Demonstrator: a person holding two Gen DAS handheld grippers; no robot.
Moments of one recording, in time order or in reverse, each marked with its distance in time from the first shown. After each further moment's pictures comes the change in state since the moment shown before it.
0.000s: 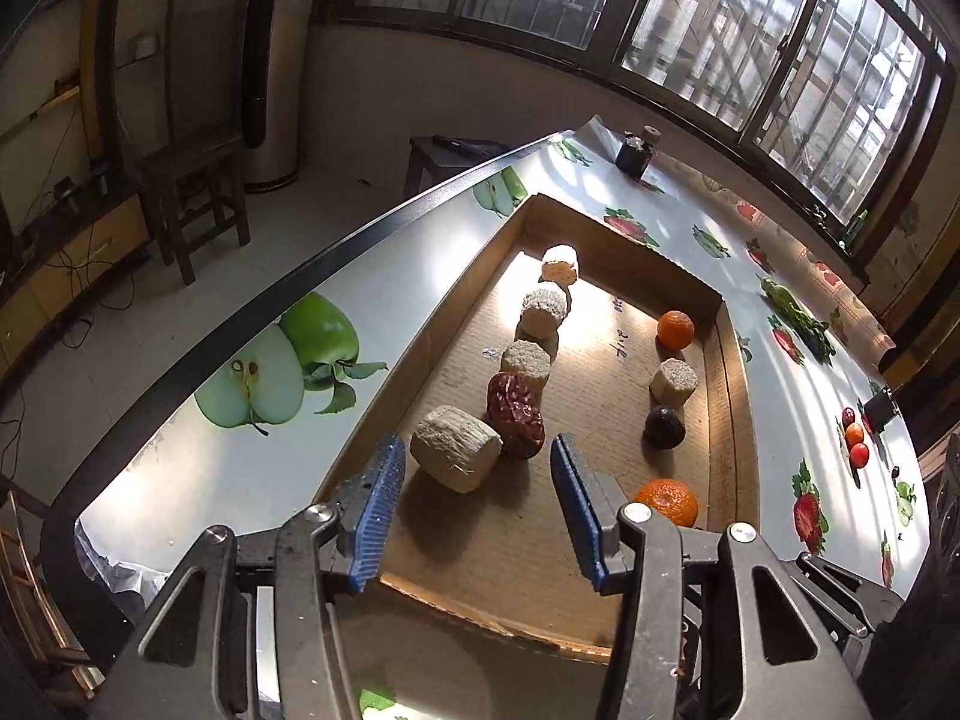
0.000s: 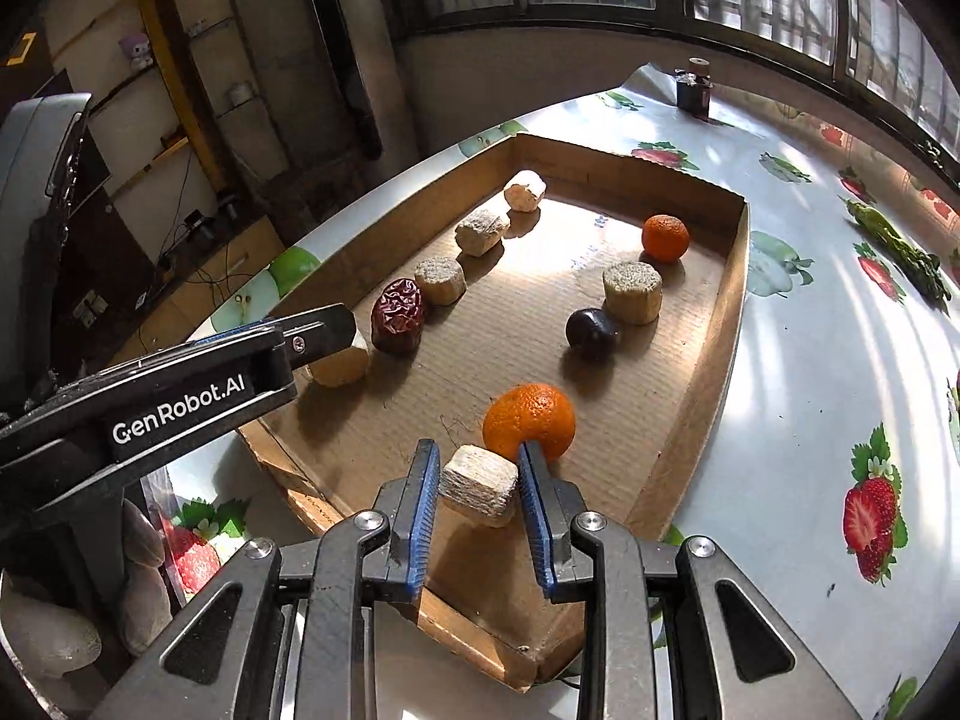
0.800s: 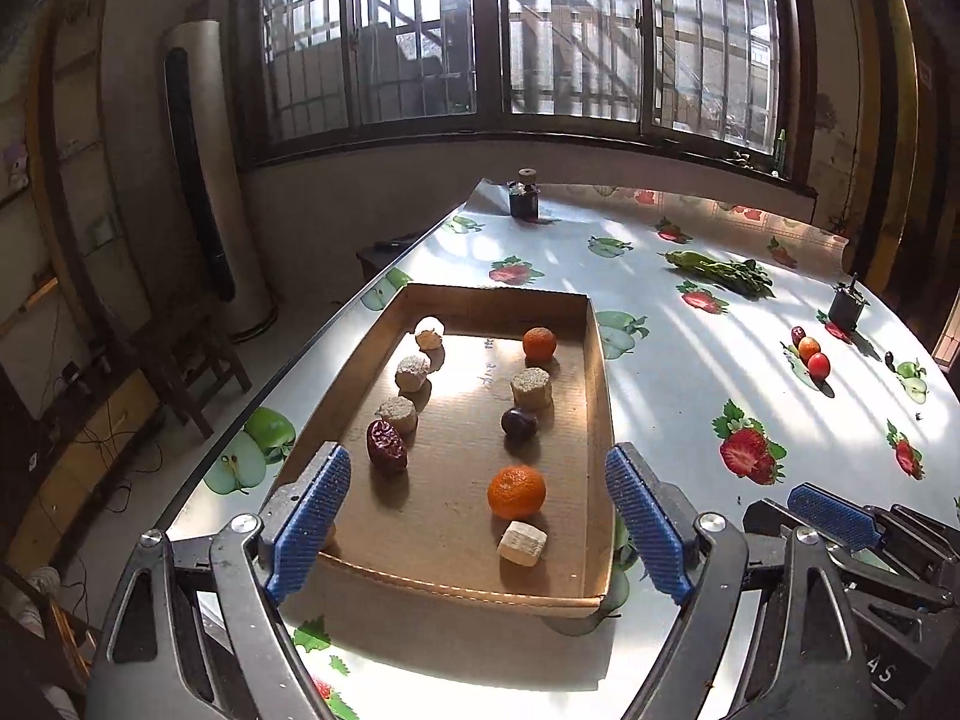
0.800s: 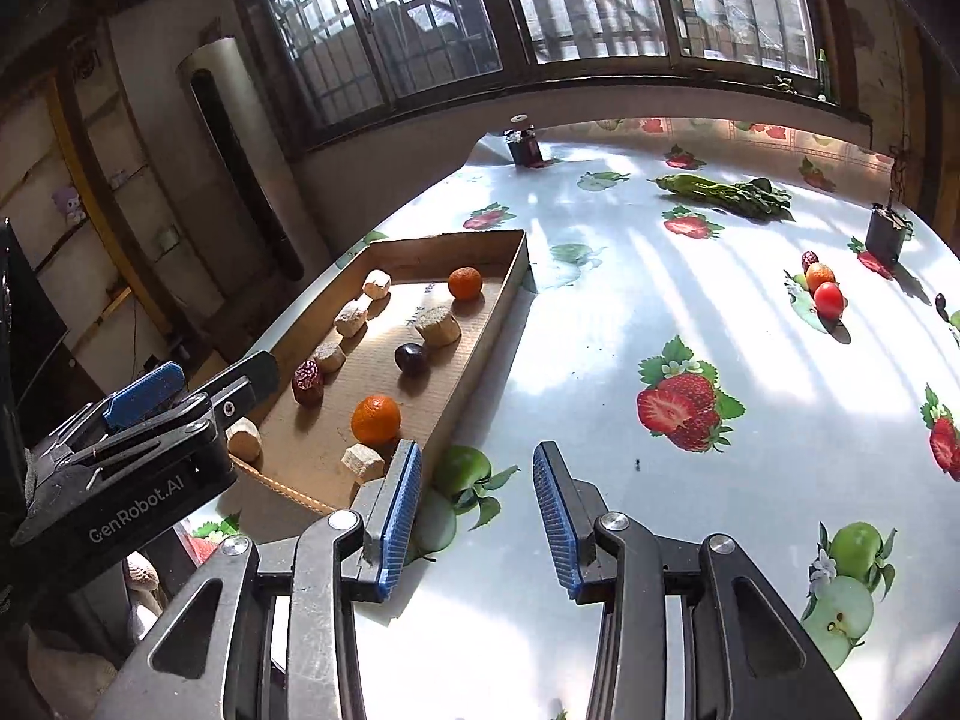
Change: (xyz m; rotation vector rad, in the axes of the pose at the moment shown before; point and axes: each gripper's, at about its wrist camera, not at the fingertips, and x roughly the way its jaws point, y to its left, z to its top) left arm -0.075 -0.114 -0.042 0.354 -0.192 0.050; right arm -0.122 -0.077 -0.066 0.328 -0.227 -0.102
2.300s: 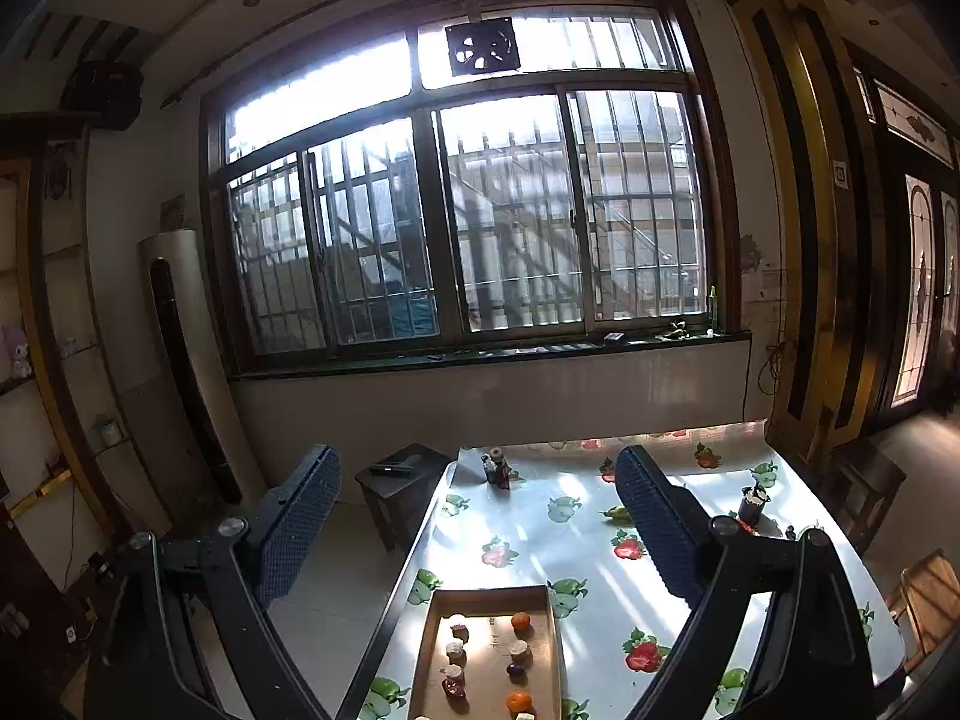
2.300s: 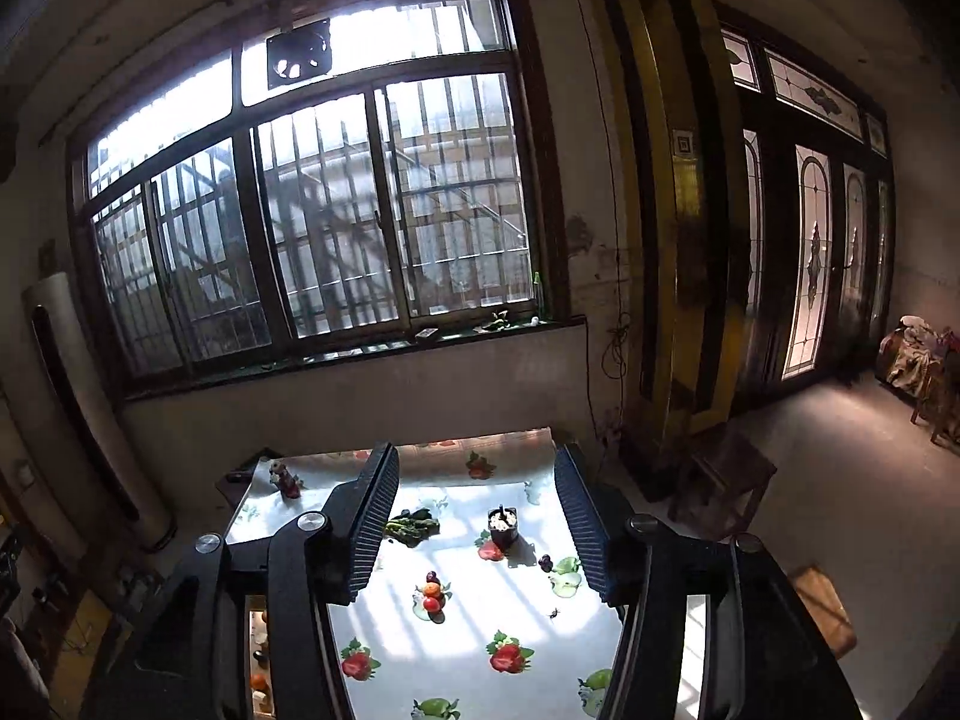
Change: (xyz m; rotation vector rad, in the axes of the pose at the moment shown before) left arm -0.261 -0.003 0.256 0.137 -0.361 -0.080; right arm -0.446 -0.099 0.237 0.171 -0.418 -0.501
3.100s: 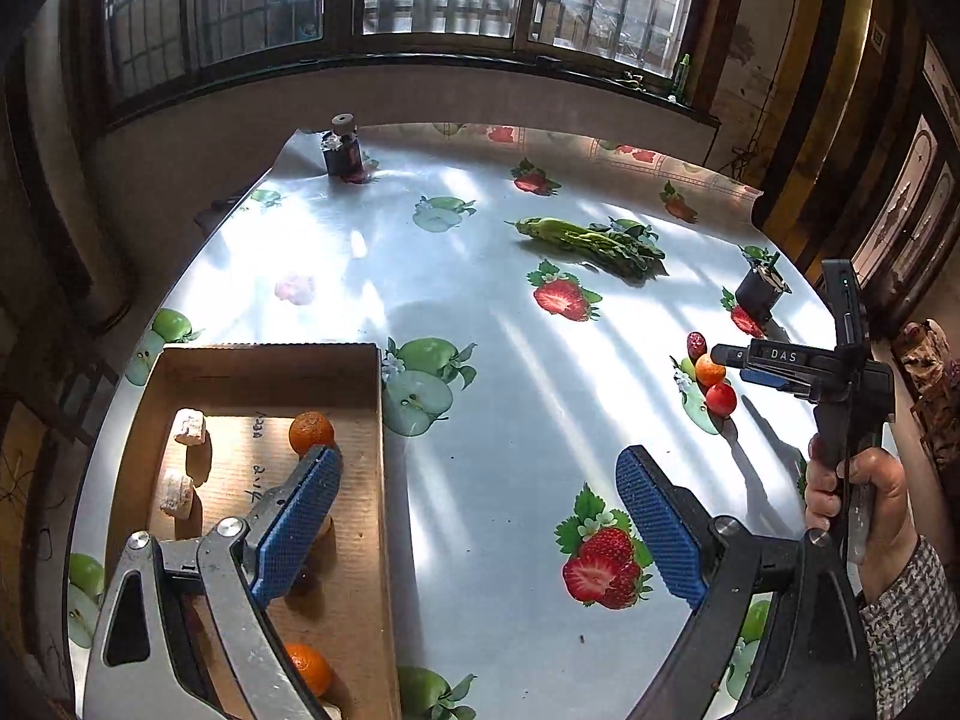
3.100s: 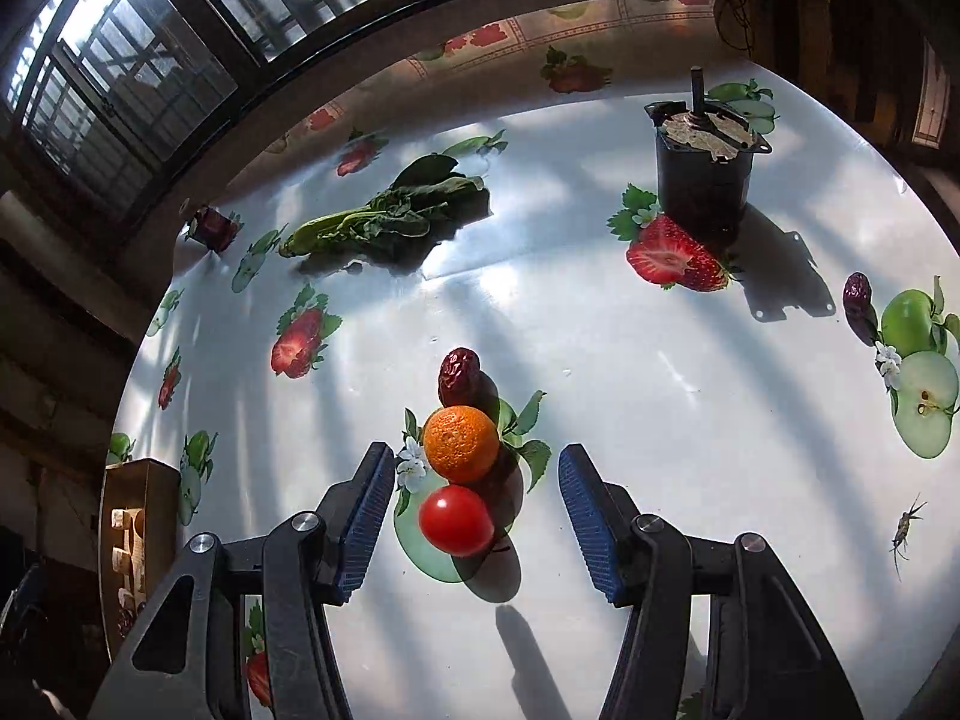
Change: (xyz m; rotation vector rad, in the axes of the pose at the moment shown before) left arm 0.313 -0.100 -0.259 -0.109 0.590 -0.258; right arm 0.505 0.025 -0.305 0.135 0.665 0.210
